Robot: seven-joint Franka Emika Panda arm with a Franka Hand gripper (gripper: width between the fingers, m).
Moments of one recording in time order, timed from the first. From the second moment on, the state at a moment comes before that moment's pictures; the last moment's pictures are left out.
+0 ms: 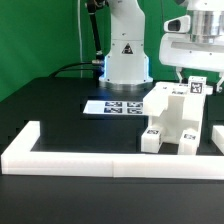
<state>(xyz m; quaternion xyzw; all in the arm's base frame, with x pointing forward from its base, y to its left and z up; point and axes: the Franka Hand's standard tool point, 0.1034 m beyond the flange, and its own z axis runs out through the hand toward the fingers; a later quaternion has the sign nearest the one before) 0.405 0.142 0.079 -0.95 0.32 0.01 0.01</state>
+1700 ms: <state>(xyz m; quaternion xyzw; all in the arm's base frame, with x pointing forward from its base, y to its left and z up) 0.388 0.147 0.073 -0.96 0.29 0.01 0.00</state>
